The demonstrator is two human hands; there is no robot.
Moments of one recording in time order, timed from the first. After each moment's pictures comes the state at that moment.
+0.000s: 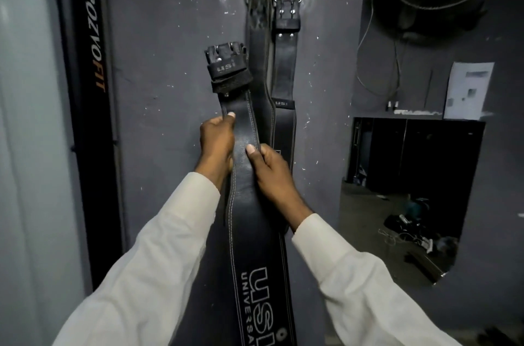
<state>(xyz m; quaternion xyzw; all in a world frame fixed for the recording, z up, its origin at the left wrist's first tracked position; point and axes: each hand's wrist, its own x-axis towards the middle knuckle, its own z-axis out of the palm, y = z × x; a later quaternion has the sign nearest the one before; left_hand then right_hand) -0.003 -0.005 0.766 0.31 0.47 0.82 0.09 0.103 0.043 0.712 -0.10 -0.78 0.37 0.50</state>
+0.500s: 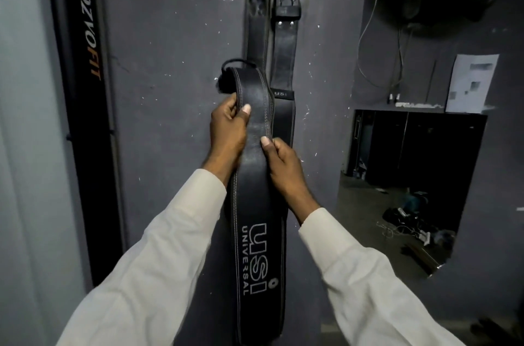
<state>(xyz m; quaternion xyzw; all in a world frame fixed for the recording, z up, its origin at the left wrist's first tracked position) 0.020 0.000 0.759 0.45 0.43 0.78 0.03 0.117 0.069 0.699 -0.12 -0.75 0.40 0.52</state>
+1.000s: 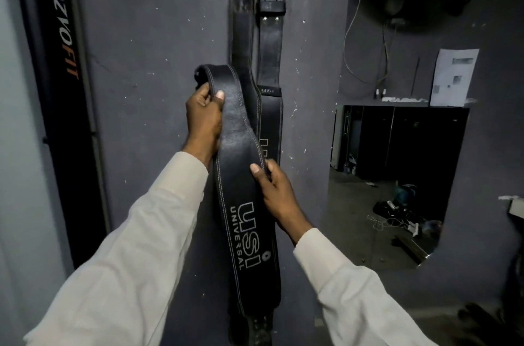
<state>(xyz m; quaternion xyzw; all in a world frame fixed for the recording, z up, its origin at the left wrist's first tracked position) -0.005 0.010 0.782 0.40 0.42 0.82 0.07 0.126 0.081 0.647 -0.11 -0.73 0.47 0.48</state>
